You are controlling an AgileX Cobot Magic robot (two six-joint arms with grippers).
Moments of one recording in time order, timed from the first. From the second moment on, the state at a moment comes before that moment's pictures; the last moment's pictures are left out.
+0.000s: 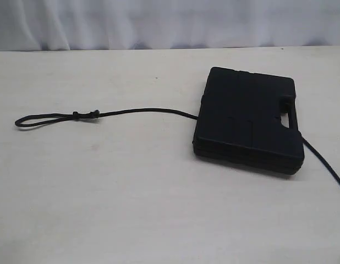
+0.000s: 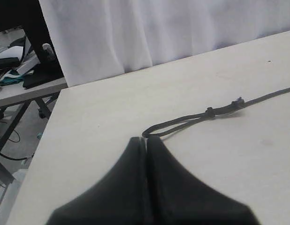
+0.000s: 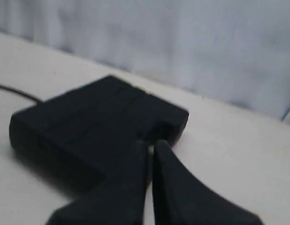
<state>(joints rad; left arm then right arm) -0.05 0.00 0.00 0.18 0.31 0.00 0.12 0.00 0.00 -0.10 0.25 -0.14</state>
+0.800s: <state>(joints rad) -0.05 0.00 0.00 0.18 0.31 0.00 0.12 0.09 -0.36 -0.02 -0.50 0.23</state>
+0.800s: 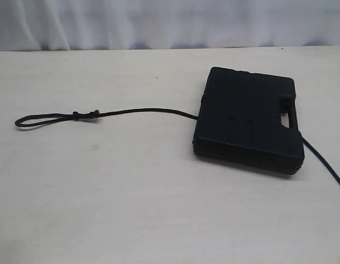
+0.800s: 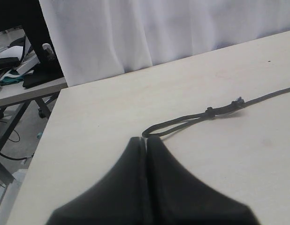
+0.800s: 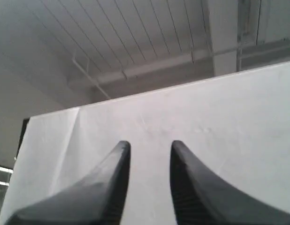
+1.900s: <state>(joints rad) -0.05 0.00 0.00 0.18 0.31 0.00 -0.37 1.91 -1.30 0.46 0.87 -0.33</state>
